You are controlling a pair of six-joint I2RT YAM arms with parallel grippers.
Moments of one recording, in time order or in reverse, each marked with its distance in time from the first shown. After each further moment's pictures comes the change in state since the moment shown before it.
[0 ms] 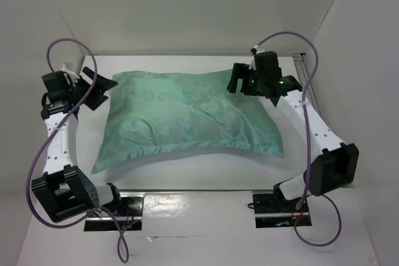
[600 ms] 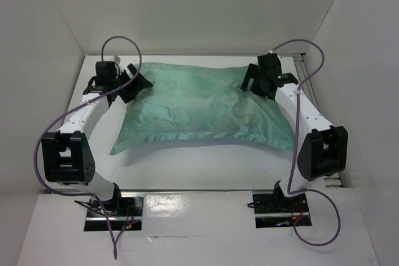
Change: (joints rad) left arm -0.417 0.299 -0.027 0.152 -0.288 0.008; right arm -0.071 0.162 -0.124 0.045 0.224 0.119
